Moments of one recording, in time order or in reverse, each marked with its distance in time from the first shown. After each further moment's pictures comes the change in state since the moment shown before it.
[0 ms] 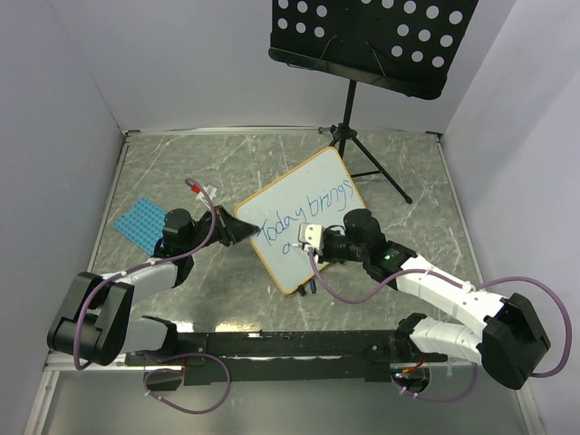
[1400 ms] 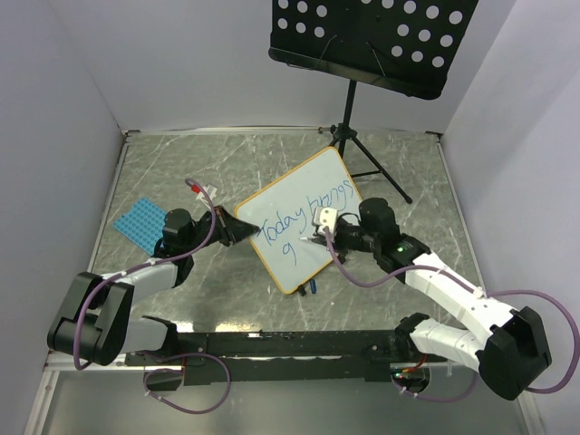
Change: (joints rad) left arm 0.000 0.000 0.000 0.004 0.002 0.000; right arm -0.115 -0.046 0.061 -0.124 -0.109 0.075
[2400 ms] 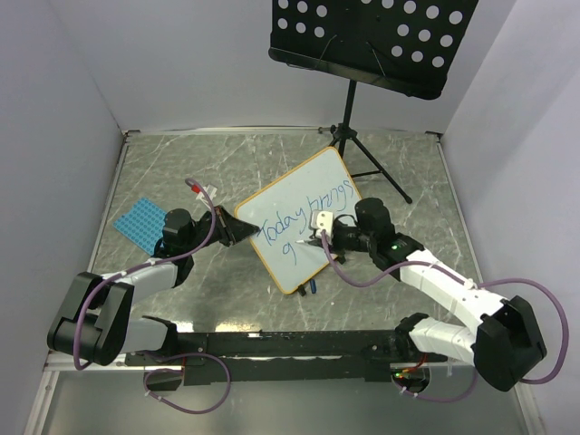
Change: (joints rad) left arm 0.000 0.000 0.000 -0.002 0.000 0.000; right arm -0.025 0.051 -0.024 0.063 -0.066 -0.051
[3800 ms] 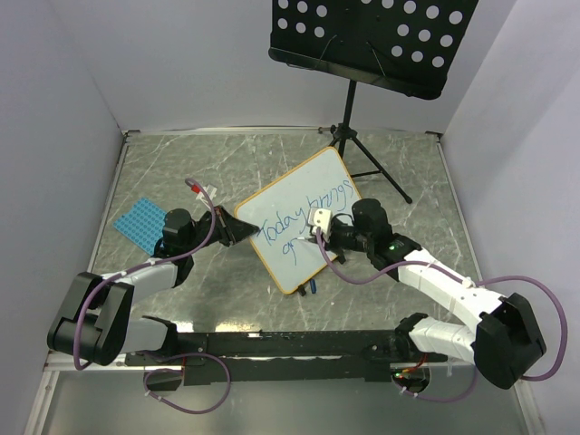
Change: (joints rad) left arm 0.001 0.000 0.000 -0.002 -0.001 0.000; right arm 0.024 0.019 0.000 0.023 0.102 0.042
